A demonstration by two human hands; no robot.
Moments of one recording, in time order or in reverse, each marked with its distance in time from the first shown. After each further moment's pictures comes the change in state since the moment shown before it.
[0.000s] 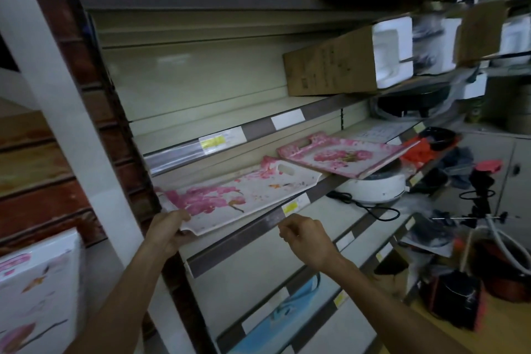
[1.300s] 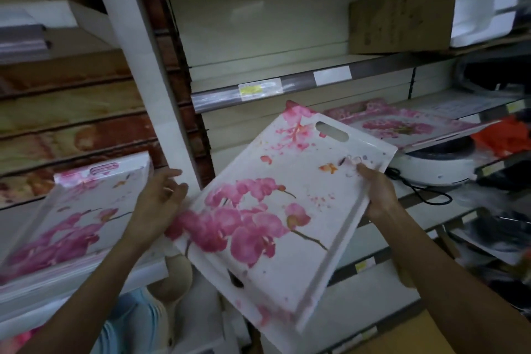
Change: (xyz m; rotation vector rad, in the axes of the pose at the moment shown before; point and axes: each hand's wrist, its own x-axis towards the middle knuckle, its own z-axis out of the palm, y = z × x) left_hand -0.165 -0.022 -0.053 0.692 0.302 0.511; right_hand 0.005 0.043 -0.059 1.244 0.083 0.596
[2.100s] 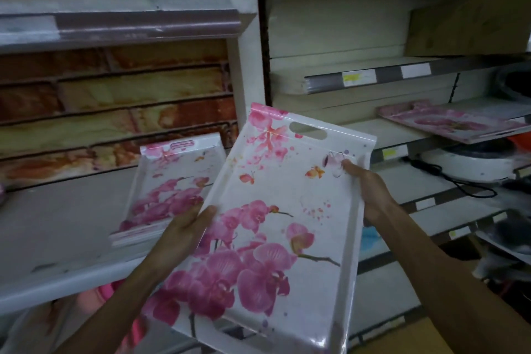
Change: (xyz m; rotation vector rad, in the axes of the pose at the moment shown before) left_hand -0.079 -0.131 -0.174 -0.220 -0.255 -0.126; right_hand -0.156 0.109 0.167 -0.197 -0.201 -0.022
